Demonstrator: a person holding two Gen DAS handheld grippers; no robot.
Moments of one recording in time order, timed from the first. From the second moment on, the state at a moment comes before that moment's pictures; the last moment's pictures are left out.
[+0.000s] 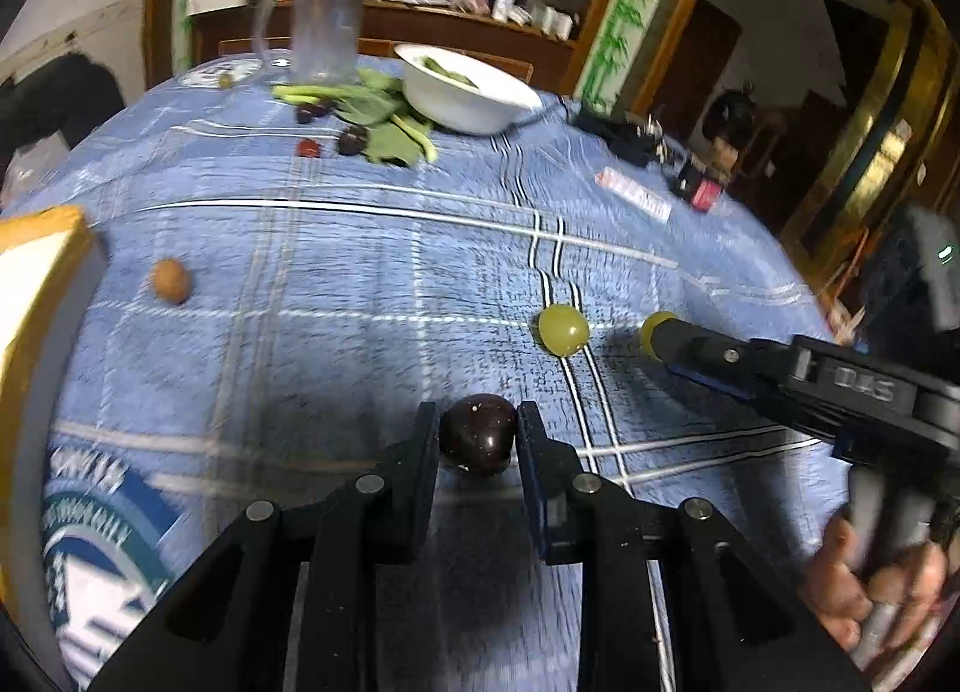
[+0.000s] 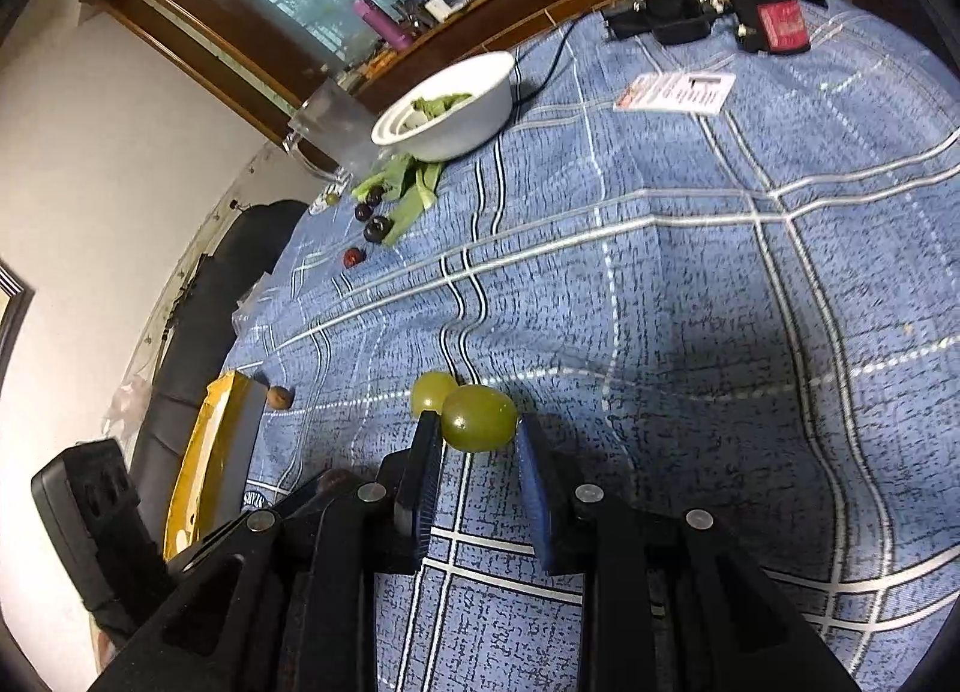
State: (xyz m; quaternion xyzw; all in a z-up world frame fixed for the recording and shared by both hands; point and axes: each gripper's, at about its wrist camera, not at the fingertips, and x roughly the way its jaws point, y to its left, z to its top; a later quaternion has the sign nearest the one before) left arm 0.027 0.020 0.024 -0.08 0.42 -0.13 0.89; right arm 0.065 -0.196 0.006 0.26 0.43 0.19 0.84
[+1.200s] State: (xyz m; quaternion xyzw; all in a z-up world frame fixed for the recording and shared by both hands) left arm -0.137 0.301 0.040 -0.14 0.38 0.16 0.90; right arm -0.064 0.125 0.056 -0.01 0.43 0.37 0.82
